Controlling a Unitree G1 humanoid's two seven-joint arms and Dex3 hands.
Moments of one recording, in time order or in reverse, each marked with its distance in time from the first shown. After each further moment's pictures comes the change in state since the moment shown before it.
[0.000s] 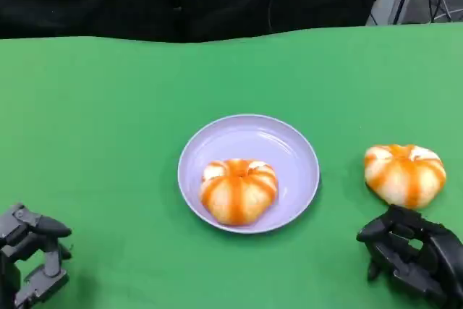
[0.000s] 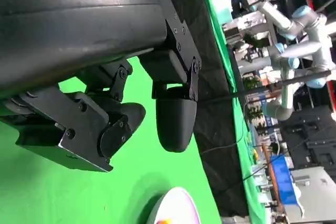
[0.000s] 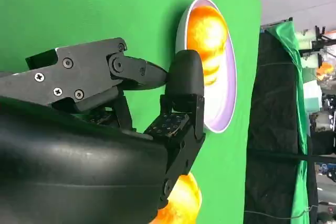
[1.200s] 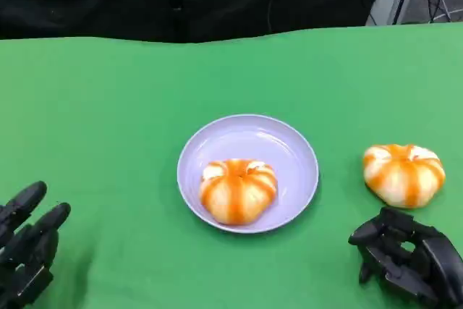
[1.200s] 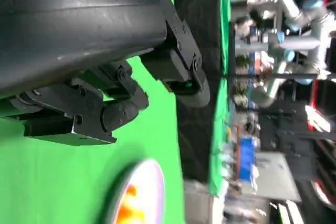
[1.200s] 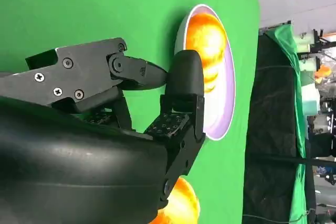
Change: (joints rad) left arm 0.032 -0.052 0.113 -0.140 -0.228 0.187 -0.338; right arm 0.026 0.021 0.035 -0.042 -0.004 0.005 -0.030
